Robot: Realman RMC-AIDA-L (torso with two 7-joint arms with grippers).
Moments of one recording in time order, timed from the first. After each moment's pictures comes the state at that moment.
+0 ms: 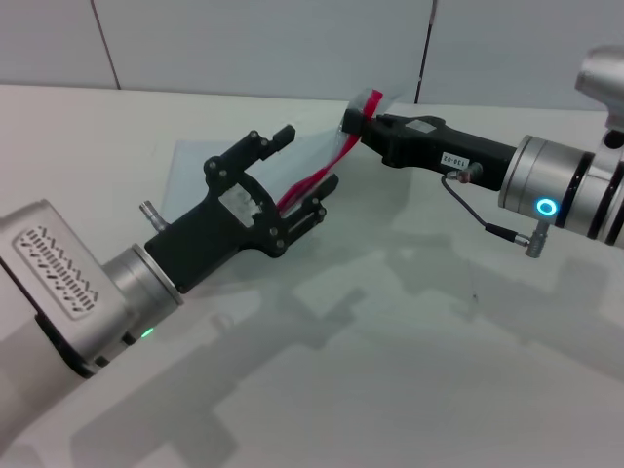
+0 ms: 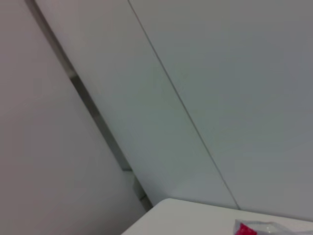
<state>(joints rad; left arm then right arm) -0.59 -2.03 0.17 -0.18 1.82 1.49 0.03 0.93 2.03 0.28 0.01 -2.54 -1.18 1.25</state>
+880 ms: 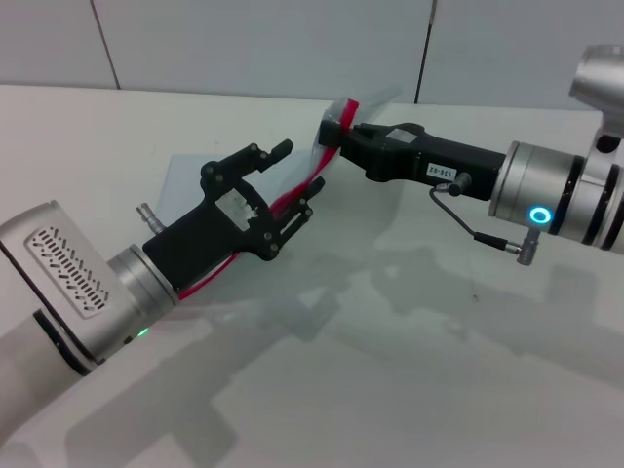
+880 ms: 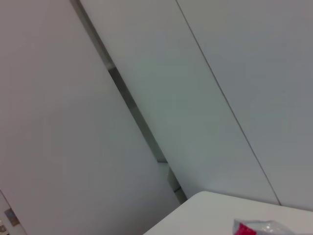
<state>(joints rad) -0.59 -2.03 0.17 -0.17 1.82 1.43 0.07 0.94 2.03 0.25 0.01 -2.56 -1.26 1.26</state>
